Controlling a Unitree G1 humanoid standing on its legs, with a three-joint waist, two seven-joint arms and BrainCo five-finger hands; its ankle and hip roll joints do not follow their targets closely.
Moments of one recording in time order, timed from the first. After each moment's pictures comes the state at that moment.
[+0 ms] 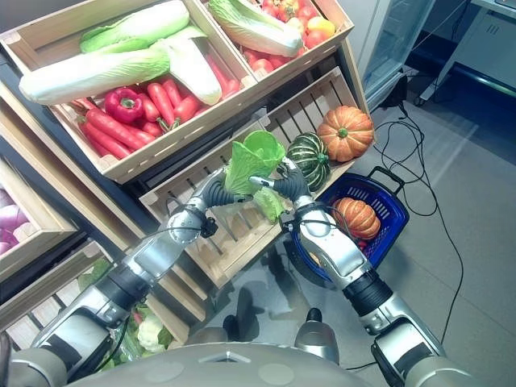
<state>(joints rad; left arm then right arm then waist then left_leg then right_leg) -0.35 0.45 -0.59 0.12 0.16 0.25 0.12 -0.33 -0.34 0.53 0.00 0.33 0.22 -0.27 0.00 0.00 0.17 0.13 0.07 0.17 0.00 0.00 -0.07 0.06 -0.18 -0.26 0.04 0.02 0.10</state>
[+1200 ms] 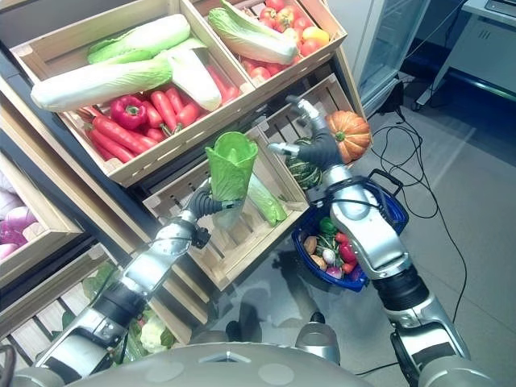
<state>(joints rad) -0.17 0.42 -0.41 0.16 -0.01 0.15 0.20 -0.29 -0.49 0.21 -0.32 0.29 0.17 -0.16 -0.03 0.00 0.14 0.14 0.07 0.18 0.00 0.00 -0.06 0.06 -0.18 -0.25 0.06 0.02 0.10</state>
